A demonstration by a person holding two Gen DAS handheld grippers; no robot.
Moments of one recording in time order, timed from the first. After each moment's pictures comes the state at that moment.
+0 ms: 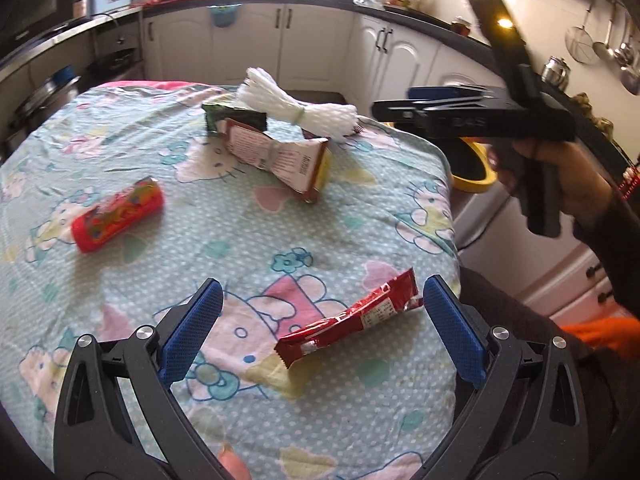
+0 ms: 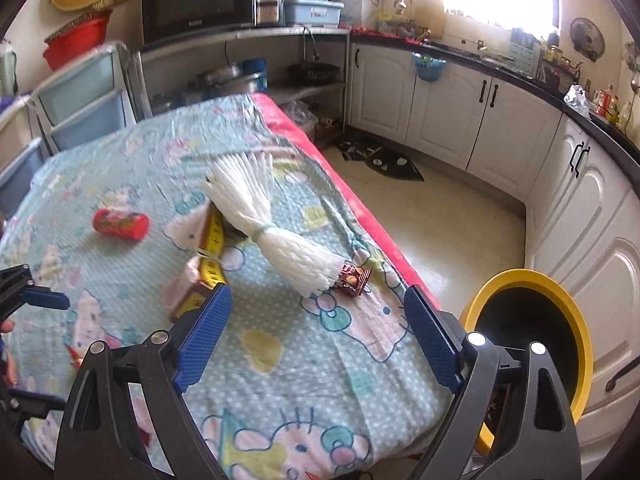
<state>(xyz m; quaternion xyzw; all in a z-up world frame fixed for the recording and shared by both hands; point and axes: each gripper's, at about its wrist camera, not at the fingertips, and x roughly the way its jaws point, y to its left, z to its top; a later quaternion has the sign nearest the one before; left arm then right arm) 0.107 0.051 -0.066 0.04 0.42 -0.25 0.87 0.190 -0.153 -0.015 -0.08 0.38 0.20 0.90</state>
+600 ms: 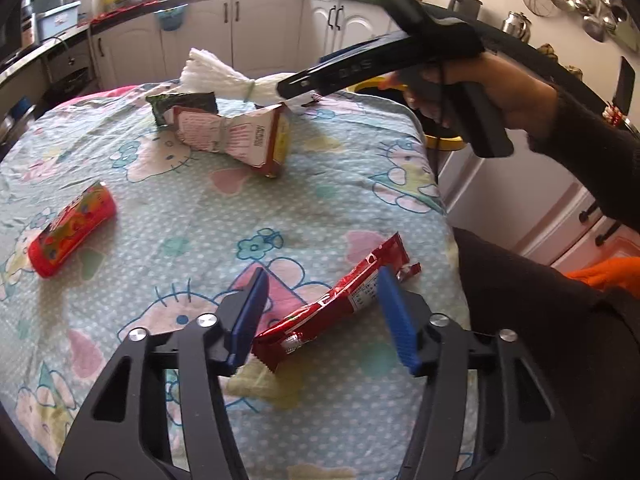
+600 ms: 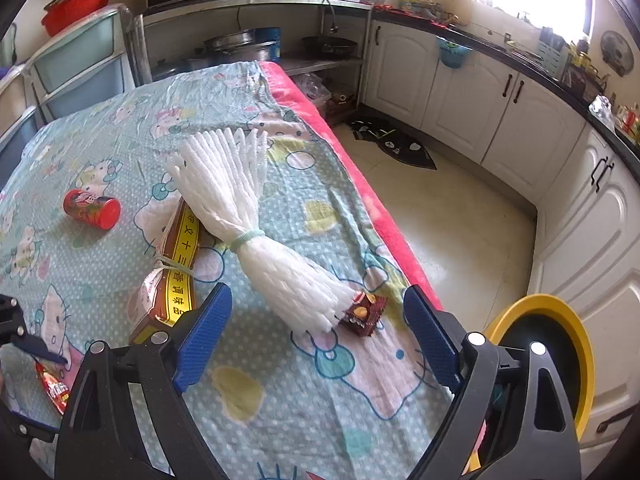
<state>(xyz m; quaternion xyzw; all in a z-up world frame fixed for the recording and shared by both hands) 0.105 0.037 -0.092 0.10 0.42 -0.32 0.84 0.238 -0.124 -0.038 -0.13 0.41 0.23 0.87</state>
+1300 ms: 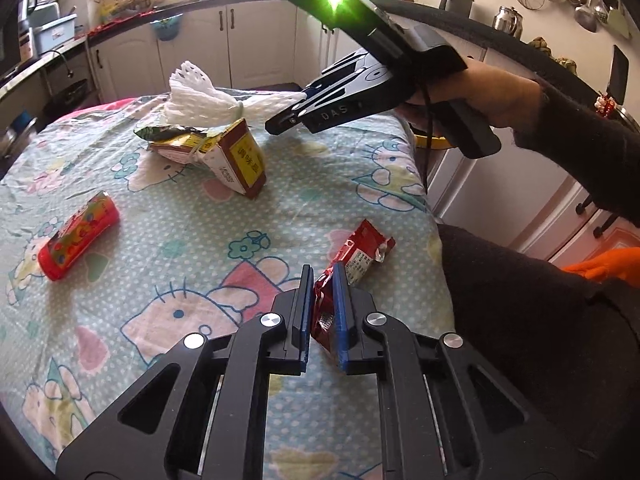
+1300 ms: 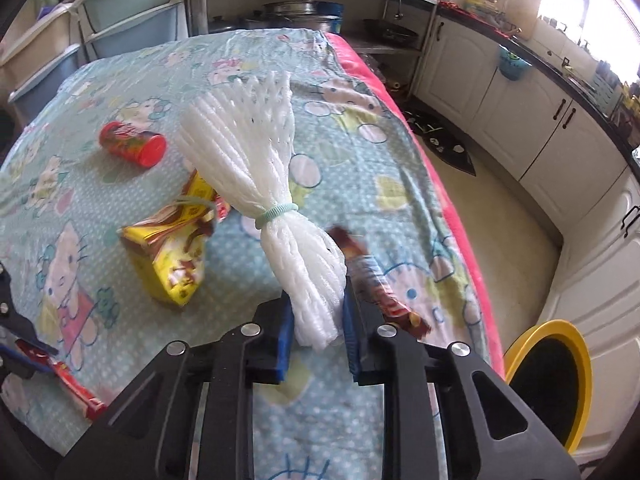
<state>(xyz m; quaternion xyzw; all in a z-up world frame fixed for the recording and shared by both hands) 0.092 0.031 -0.082 0.11 0.42 -0.32 0.84 0.220 -0.096 -0.057 -0.19 0.43 0.30 0.83</state>
